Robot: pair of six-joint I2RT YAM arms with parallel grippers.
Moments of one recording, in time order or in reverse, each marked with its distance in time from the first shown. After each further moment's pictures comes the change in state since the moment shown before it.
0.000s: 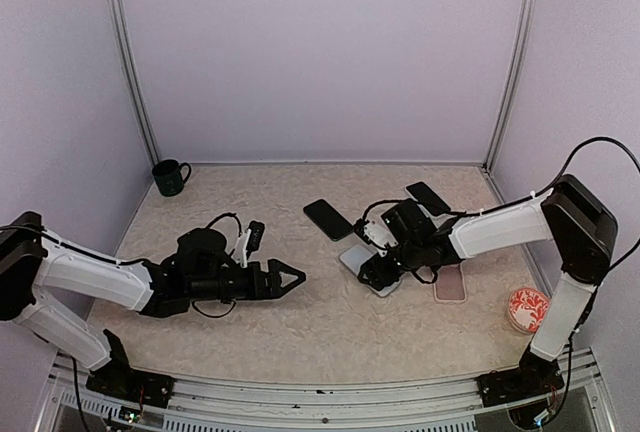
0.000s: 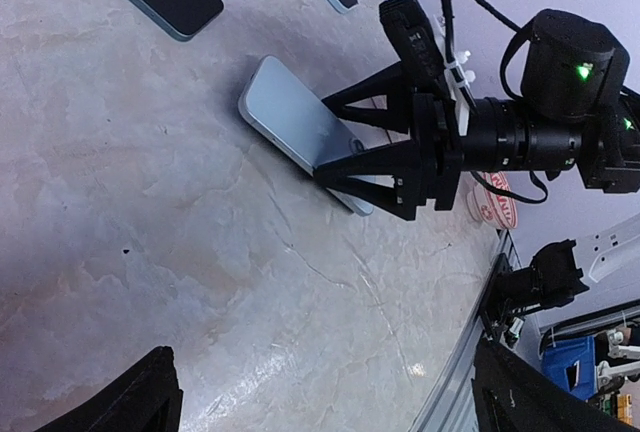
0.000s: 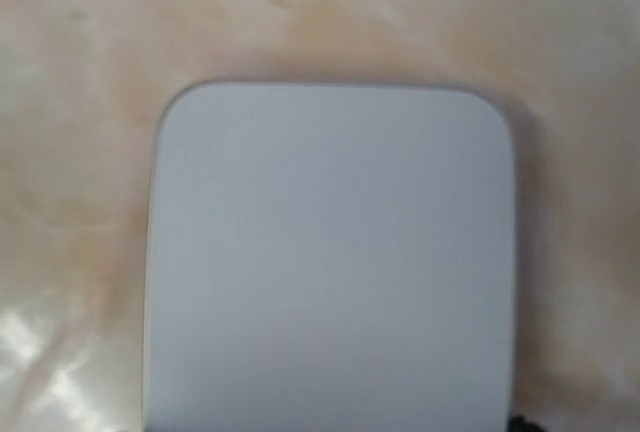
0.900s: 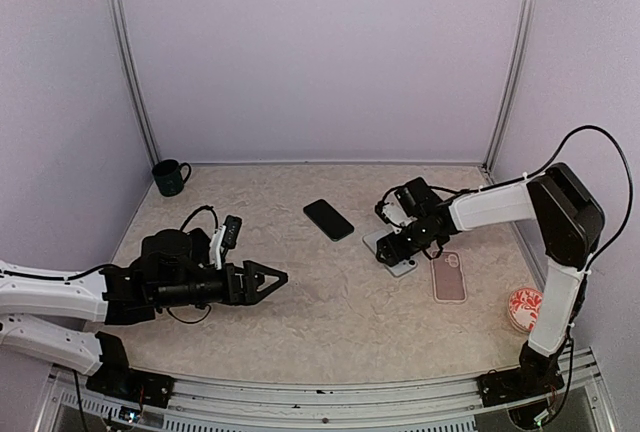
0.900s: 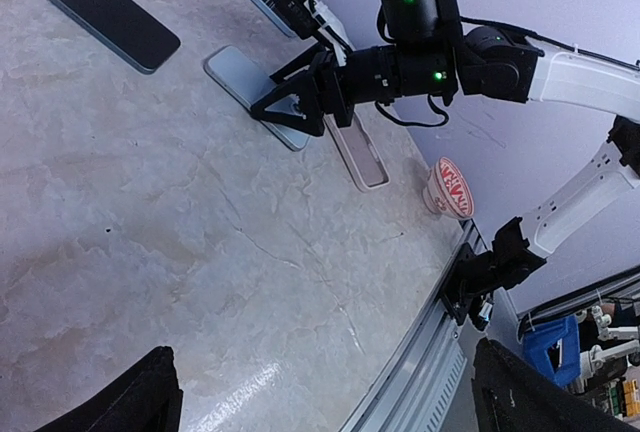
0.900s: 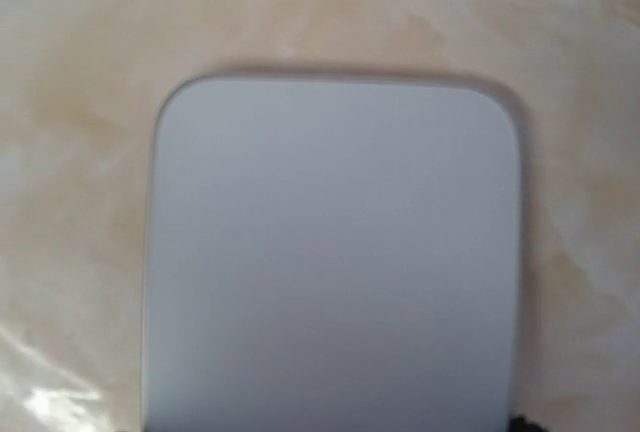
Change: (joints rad) left arm -0.078 -0.346 -0.045 -0.214 -0.064 0.015; right arm -0.187 0.112 0.167 -0.155 0.002 0.026
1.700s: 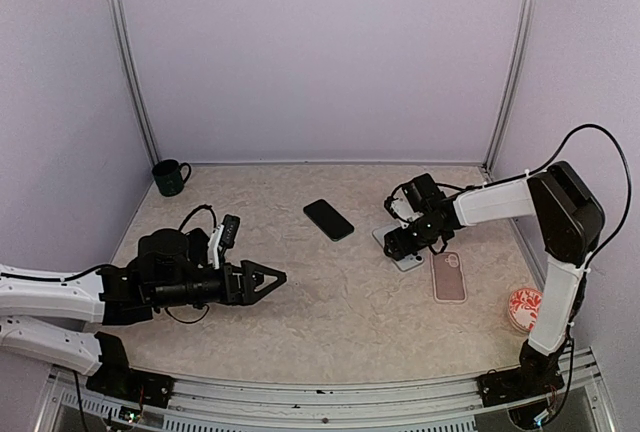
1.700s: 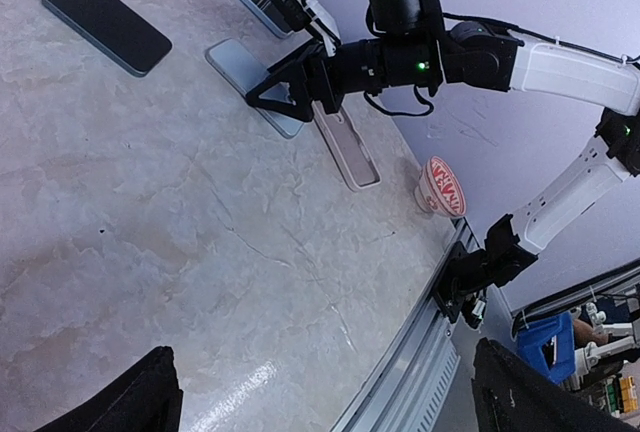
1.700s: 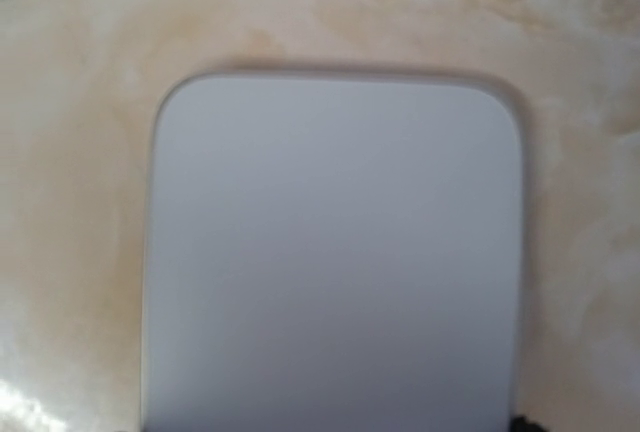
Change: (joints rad) left arm 0.000 -0.024 -0.002 -0.008 0.012 0.000; right arm -0.053 0.014 0.016 -0.005 0.021 0.006
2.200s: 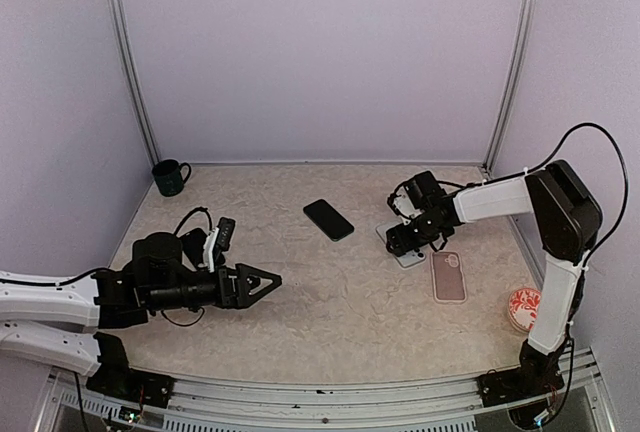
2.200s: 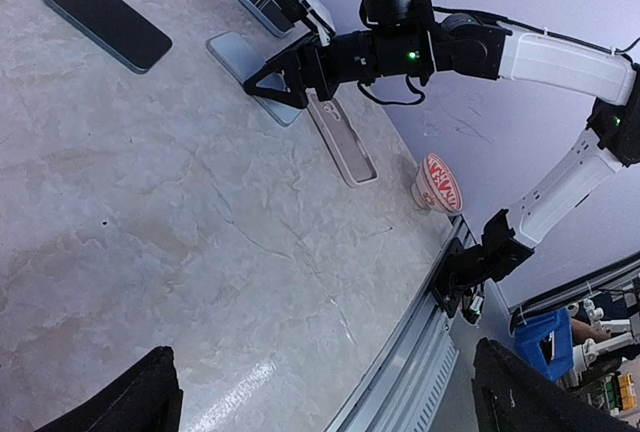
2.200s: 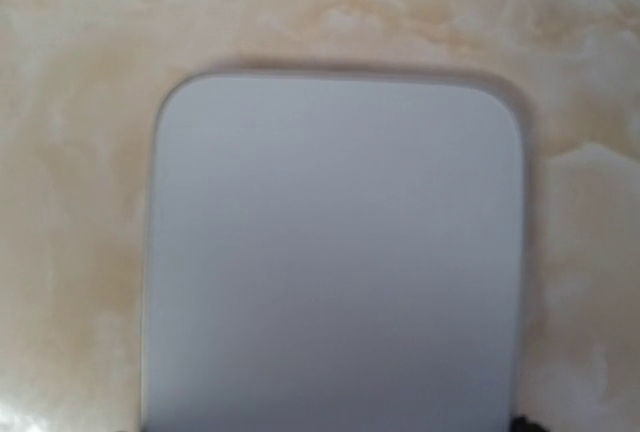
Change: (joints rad) left arm 0.000 -0.049 -0.032 -0.008 0.005 0.001; right arm -0.022 0.024 0.033 -0.011 0.021 0.005
